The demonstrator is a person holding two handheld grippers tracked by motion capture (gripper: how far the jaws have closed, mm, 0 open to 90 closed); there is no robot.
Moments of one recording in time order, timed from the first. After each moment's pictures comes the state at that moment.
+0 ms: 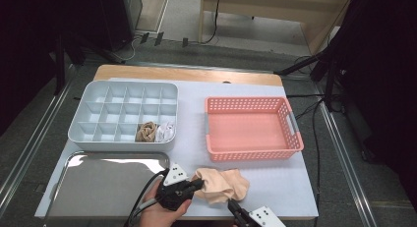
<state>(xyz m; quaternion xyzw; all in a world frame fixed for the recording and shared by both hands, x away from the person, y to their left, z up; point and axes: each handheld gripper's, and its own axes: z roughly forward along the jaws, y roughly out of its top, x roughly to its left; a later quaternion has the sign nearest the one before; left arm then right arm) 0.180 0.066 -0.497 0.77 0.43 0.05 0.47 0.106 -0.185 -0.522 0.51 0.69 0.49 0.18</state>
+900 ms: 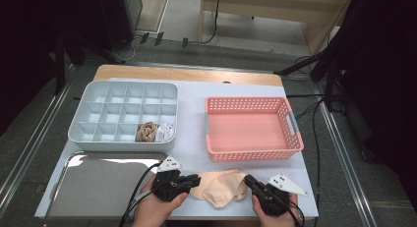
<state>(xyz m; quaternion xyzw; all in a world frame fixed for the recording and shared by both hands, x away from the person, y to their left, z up) 0.200 0.076 -0.507 0.76 0.46 0.00 0.46 0.184 -0.227 -0.510 0.51 0.71 0.46 0.16</state>
